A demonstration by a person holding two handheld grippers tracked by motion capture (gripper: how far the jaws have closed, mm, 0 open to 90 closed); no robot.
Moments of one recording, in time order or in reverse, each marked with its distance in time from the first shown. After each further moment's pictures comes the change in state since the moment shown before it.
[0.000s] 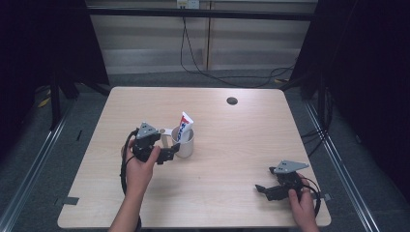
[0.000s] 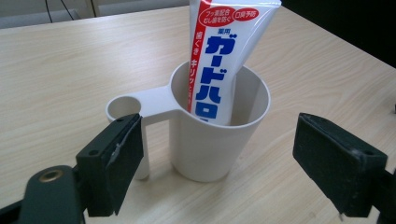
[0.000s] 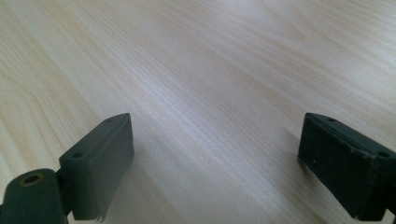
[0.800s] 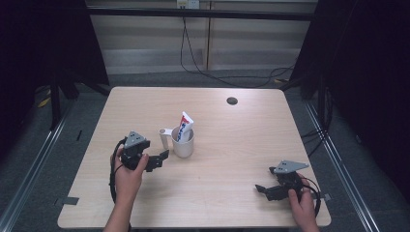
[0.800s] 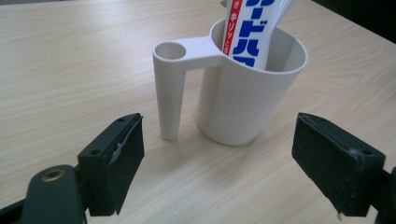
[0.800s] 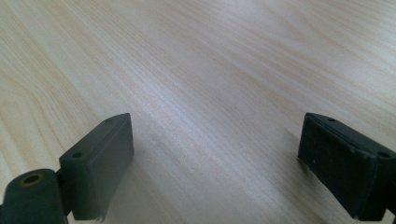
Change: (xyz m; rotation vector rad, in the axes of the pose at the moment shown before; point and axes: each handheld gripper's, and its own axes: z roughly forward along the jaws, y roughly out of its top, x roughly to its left) left arm 0.022 -0.032 -0.013 0.007 0.029 -0.020; right arm 0.000 0.000 0.000 0.000 0.000 0.000
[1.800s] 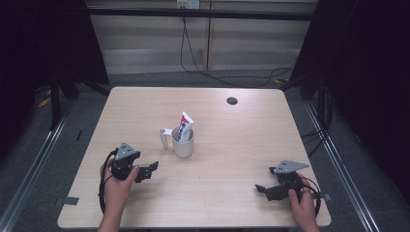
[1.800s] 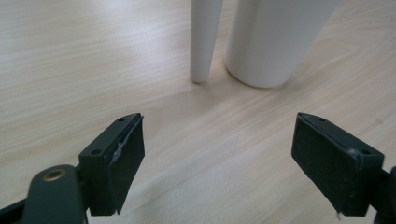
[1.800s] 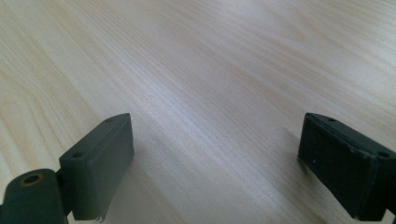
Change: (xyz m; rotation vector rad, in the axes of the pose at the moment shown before) left arm 0.024 -0.041 -0.010 0.064 0.021 0.038; right arm 0.000 0.000 0.000 0.000 0.000 0.000
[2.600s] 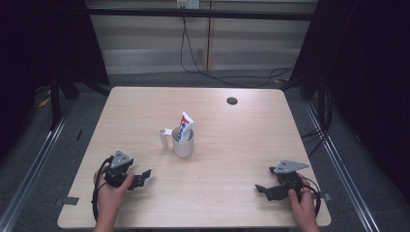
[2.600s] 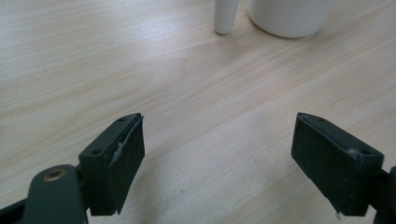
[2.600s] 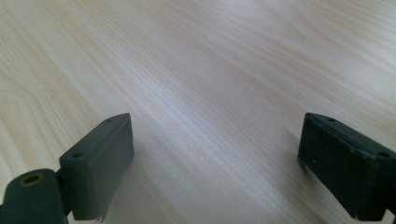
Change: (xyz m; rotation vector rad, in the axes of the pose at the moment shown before) left arm 0.014 -0.028 -0.005 0.058 0.033 0.033; right arm 0.000 0.000 0.000 0.000 0.000 0.000
